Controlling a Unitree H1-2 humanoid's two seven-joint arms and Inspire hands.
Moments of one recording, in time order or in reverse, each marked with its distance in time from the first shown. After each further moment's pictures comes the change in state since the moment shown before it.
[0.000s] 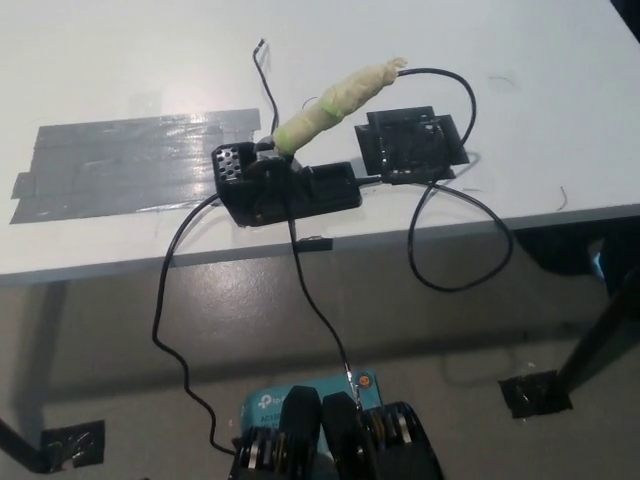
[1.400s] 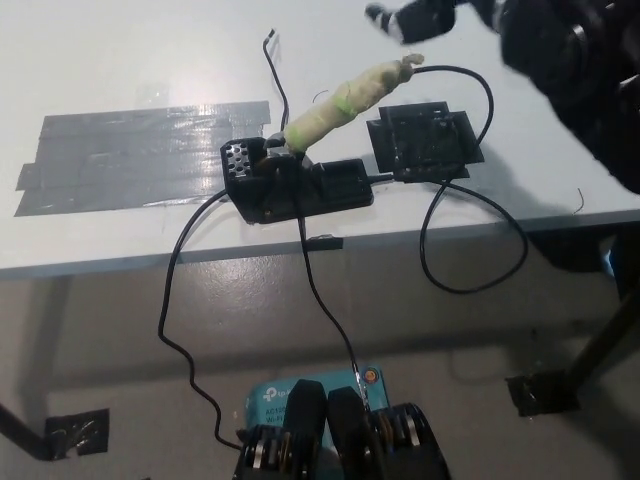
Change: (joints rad) left_arm 0.000 -0.002 -0.005 -0.019 0.000 0.015 0.000; right_arm -1.443 0.318 0.944 0.464 -0.505 0.023 0.230
